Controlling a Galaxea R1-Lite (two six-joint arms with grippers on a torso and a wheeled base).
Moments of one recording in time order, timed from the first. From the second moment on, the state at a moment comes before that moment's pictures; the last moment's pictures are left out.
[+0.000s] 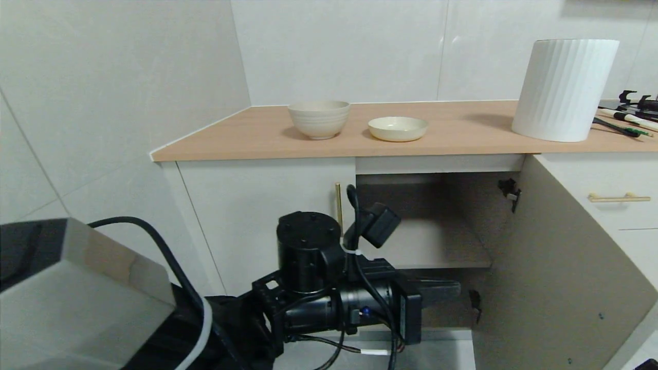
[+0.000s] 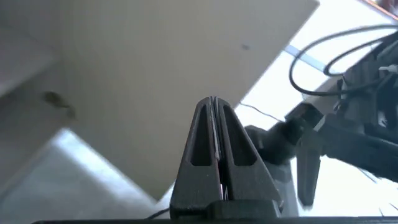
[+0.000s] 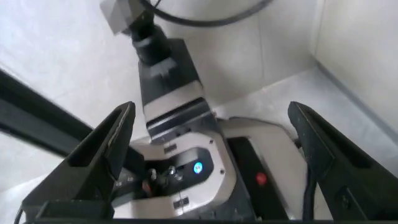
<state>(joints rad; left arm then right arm) -0.84 1.99 -0.81 -1.07 -0.54 -0.44 0.99 1.16 -0.03 -0.91 0.37 0.25</state>
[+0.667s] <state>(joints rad) -0.34 1.52 -0.55 -0.84 -0.53 -0.29 0.69 1.50 -0.53 -0.76 0.13 0.24</state>
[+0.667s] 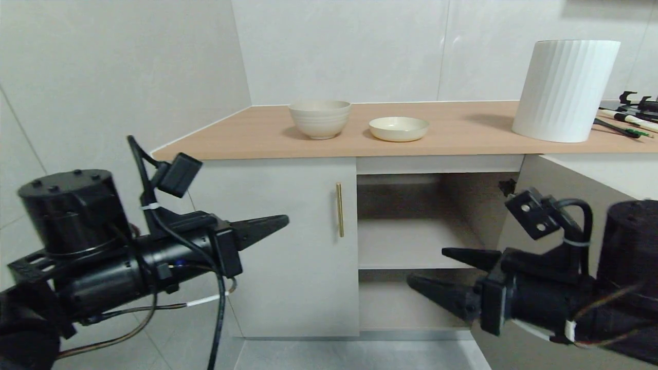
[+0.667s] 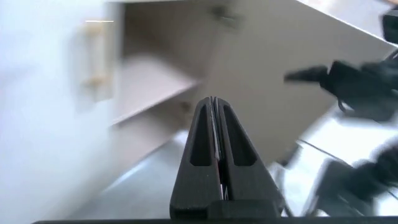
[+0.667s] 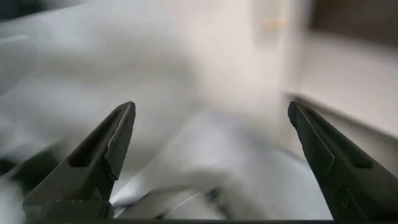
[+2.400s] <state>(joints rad) -0.06 1.22 -0.74 -0.38 -0.47 -0.27 0.57 1.45 -1.06 -0.07 -0.09 0.23</state>
